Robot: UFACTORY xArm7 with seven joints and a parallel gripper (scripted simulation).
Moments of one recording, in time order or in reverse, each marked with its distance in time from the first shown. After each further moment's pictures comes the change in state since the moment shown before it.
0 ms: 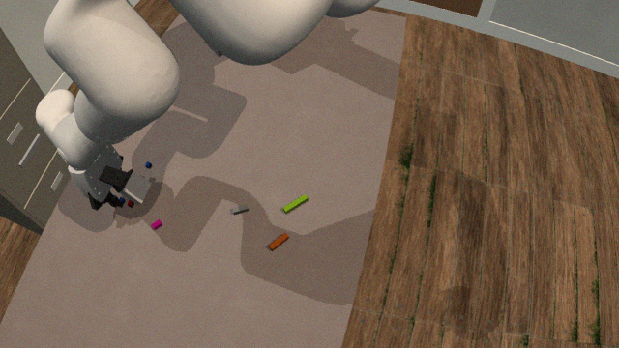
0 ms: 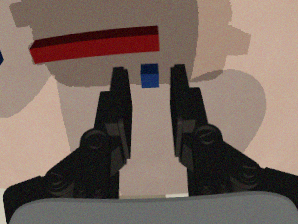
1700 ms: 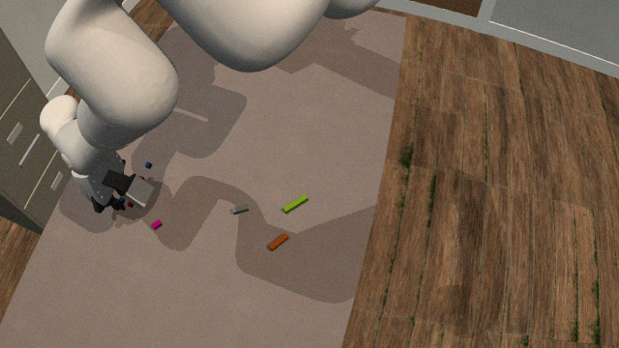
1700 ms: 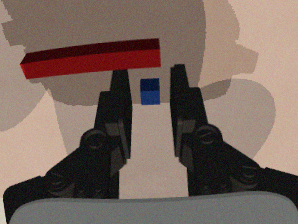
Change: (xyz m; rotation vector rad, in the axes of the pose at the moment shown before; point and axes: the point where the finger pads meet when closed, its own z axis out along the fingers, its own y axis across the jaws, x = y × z) arm 0.000 0.000 0.014 0.000 0.000 0.000
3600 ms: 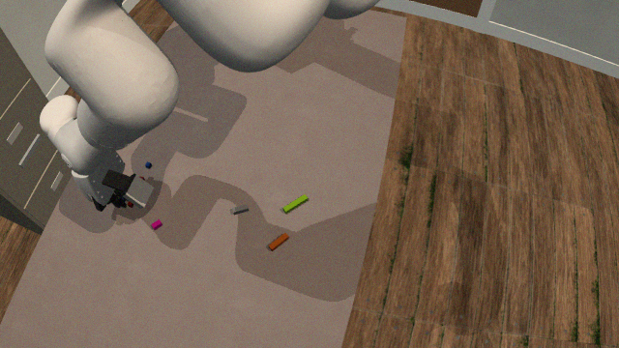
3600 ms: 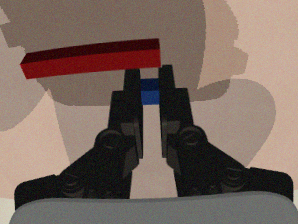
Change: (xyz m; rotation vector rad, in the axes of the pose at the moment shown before) arm 0.000 0.000 0.000 0.000 0.000 0.000
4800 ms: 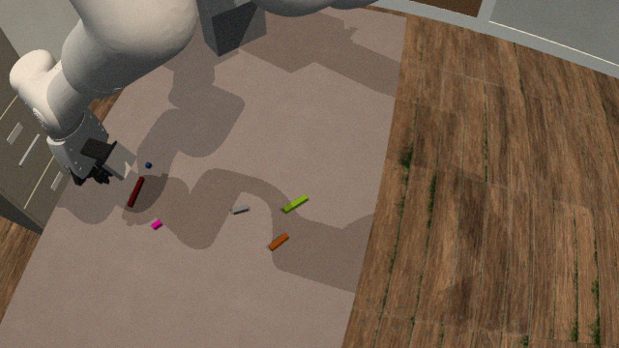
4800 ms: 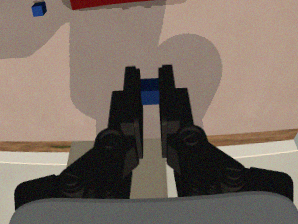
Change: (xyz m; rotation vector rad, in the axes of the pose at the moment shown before) arm 0.004 -0.001 -0.100 -0.001 0.001 0.010
